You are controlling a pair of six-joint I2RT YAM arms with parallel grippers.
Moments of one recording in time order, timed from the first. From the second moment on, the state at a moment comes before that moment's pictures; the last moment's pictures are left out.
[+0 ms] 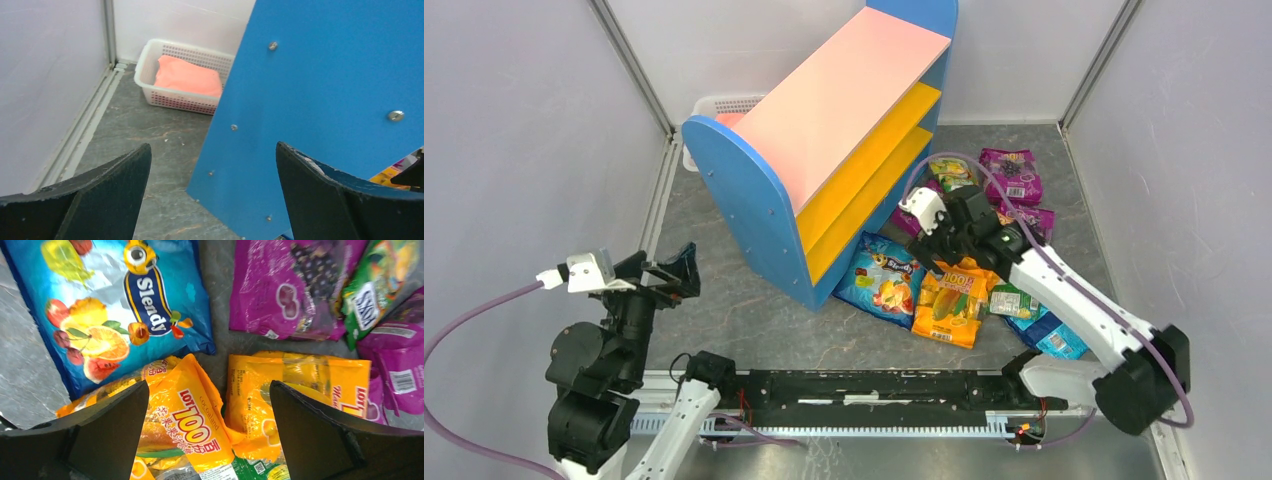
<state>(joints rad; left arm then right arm) -0.27 0.28 1.10 -0.75 -0.30 -0.24 0.56 1.16 1.00 -0.64 -0.02 -0.36</state>
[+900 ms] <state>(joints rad) -0.36 0.23 1.06 -0.82 -0.39 -0.24 0.47 1.40 0.96 -0.59 0.04 0.06</state>
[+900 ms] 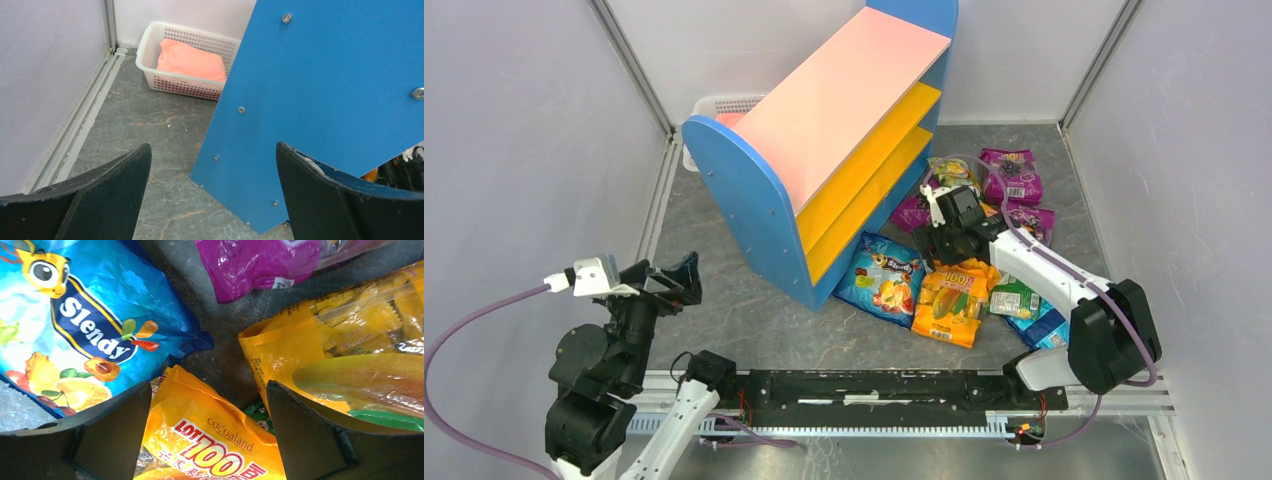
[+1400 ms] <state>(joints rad) -0.36 0.29 1.05 -0.81 -0.39 -0.33 0.51 1.35 0.82 -0.47 0.11 0.07</state>
